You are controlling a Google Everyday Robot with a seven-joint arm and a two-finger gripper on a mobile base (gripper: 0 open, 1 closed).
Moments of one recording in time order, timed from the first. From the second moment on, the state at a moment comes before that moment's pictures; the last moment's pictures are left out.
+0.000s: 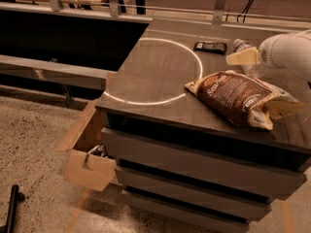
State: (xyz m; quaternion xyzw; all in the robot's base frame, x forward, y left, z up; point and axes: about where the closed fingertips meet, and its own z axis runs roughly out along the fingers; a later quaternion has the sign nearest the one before) arm 0.715 -0.331 0.896 -0.11 0.85 -0.07 0.51
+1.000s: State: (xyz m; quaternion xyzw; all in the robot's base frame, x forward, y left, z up) arm 0.719 -0.413 0.960 -0.02 0.82 -0.15 0.55
